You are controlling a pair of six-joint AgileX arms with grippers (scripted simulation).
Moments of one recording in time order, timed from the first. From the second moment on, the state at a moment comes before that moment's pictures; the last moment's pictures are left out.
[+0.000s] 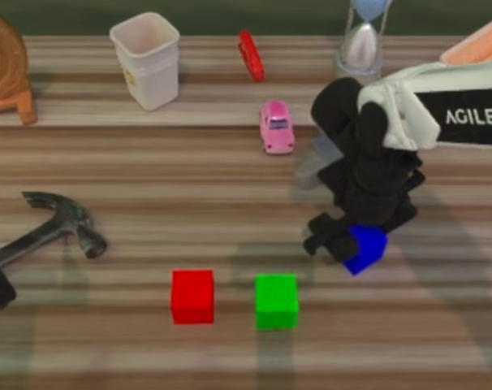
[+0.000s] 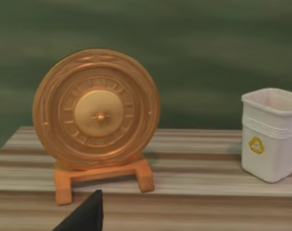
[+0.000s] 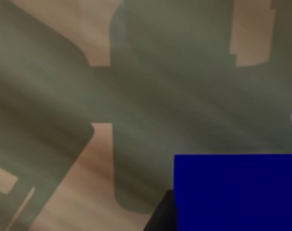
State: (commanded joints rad) left arm 0.02 0.00 0.00 0.00 0.00 0.00; right arm 0.51 2.19 1.43 -0.81 0.00 -0.07
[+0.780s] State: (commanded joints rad) left arm 0.02 0.00 0.00 0.00 0.00 0.00; right arm 0.52 2.10 1.56 -1.01 0.00 -0.07
